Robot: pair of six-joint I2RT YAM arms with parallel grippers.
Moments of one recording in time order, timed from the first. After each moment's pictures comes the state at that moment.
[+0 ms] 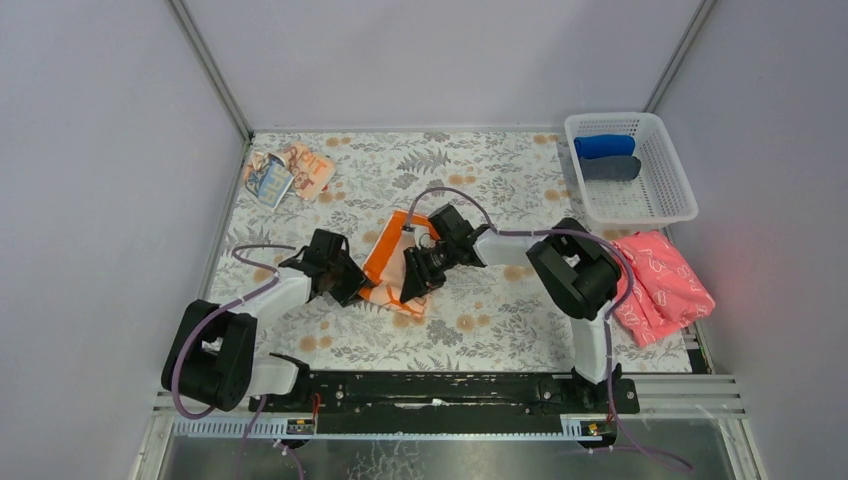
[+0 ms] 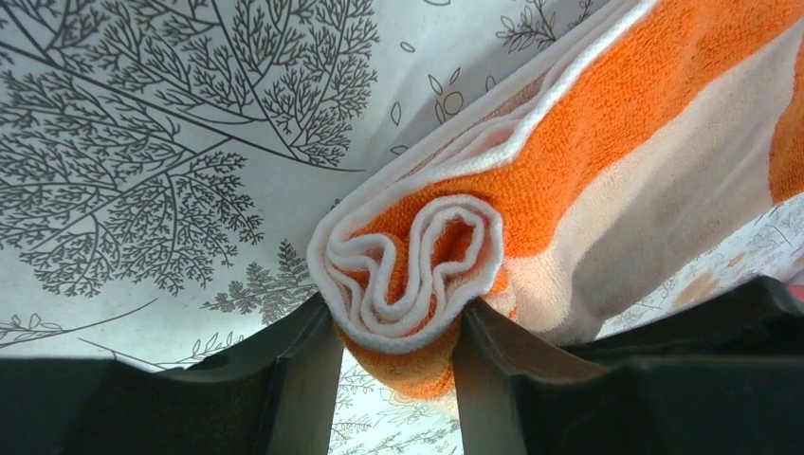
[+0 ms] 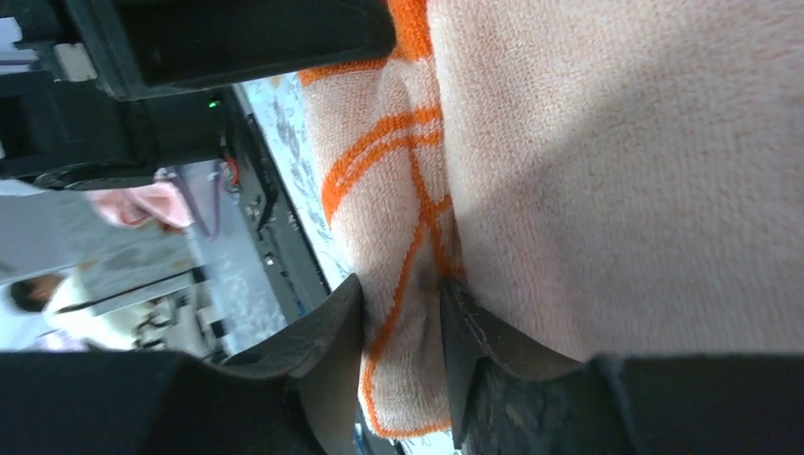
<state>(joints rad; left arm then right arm) -0.28 1.31 0.54 -0.30 0.14 -1.04 0.74 2.05 1.17 -0.08 -0.87 0.49</state>
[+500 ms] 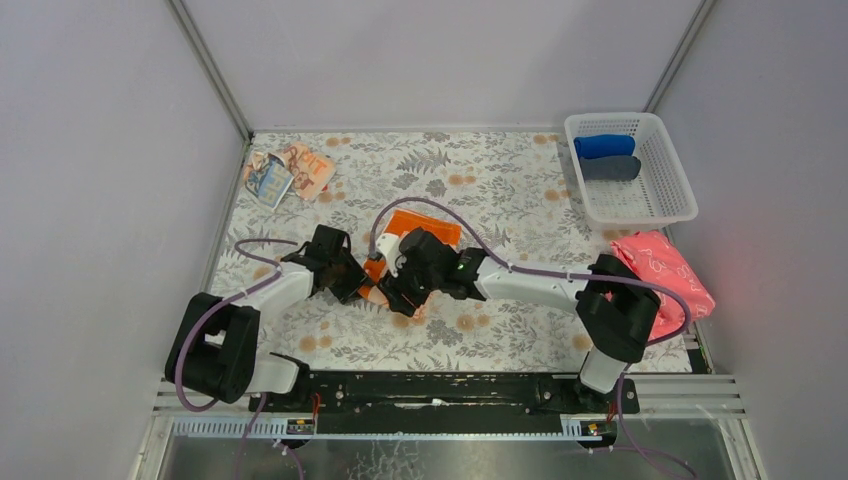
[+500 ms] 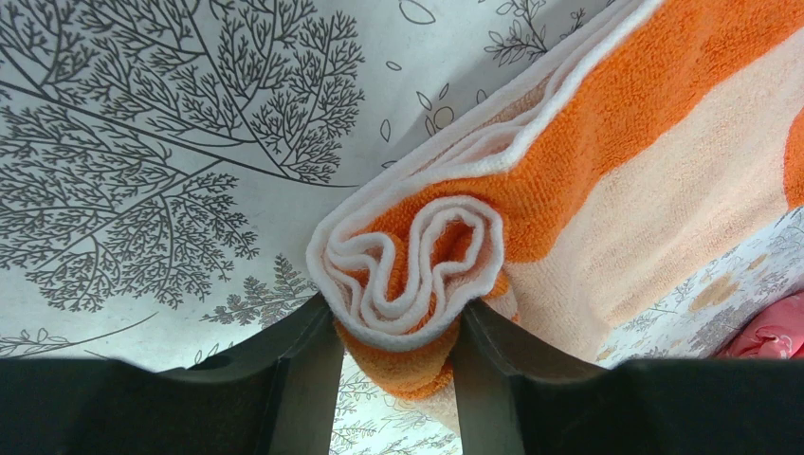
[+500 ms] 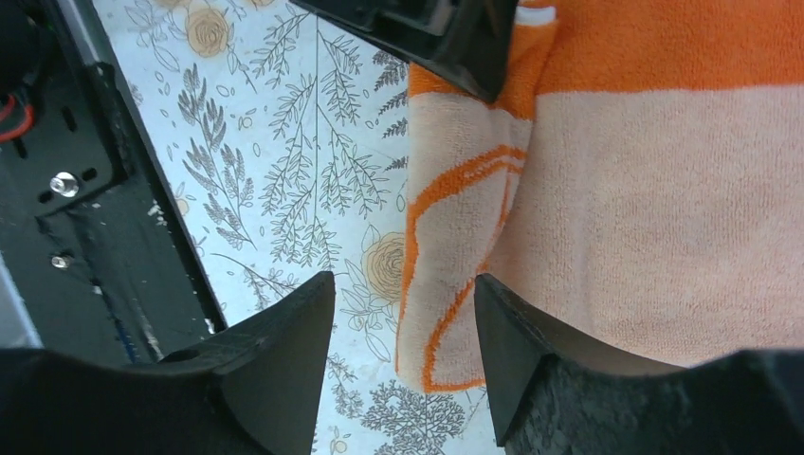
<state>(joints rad) -0.28 1.35 0.58 -0.33 0.13 -1.00 1.02 1.72 1.15 -0.23 -0.22 0.05</state>
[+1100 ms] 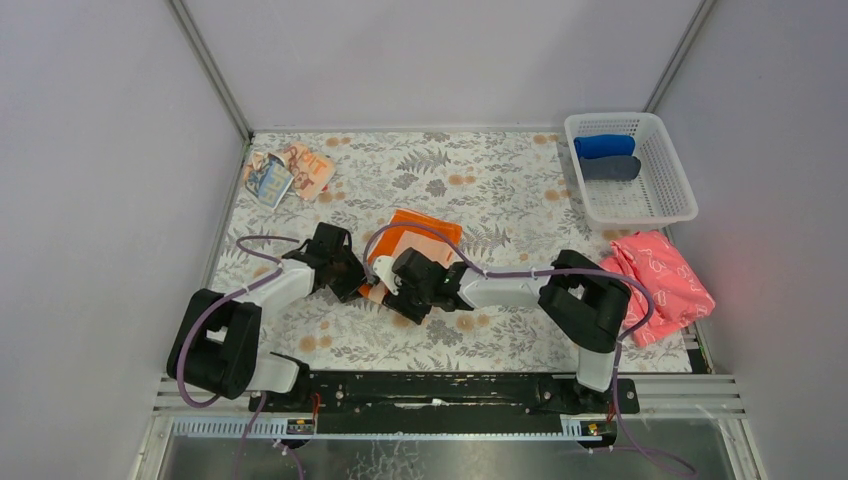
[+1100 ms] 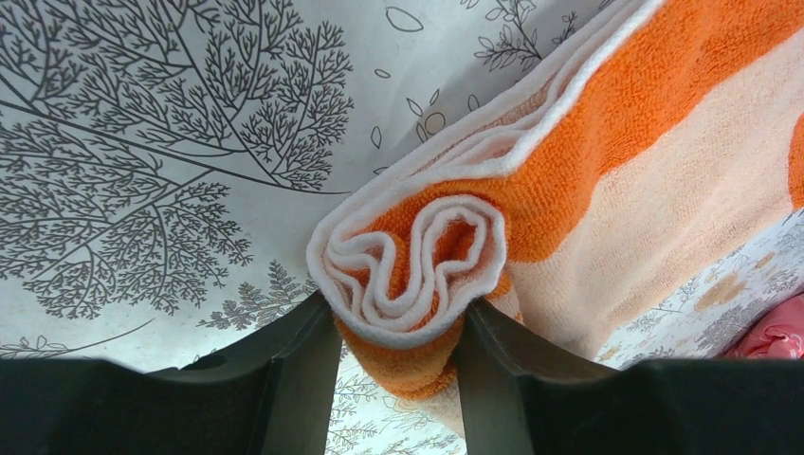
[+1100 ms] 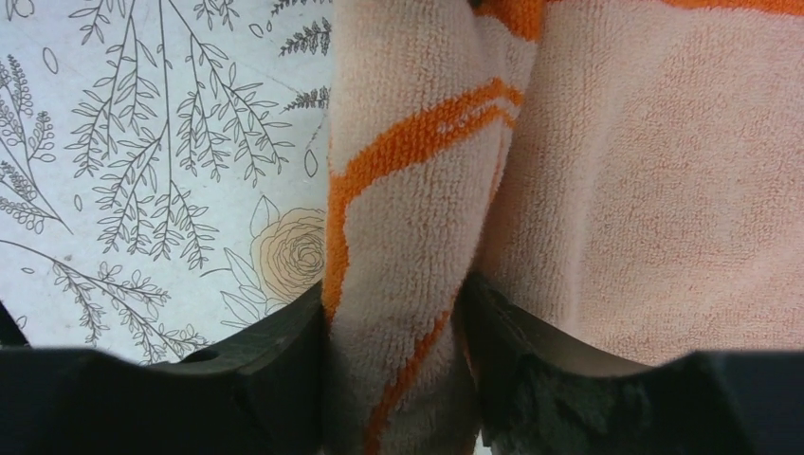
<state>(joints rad) -0.28 1.37 0.61 -0.34 0.13 -0.98 1.08 1.86 1.09 -0.17 -0.05 -0.13</state>
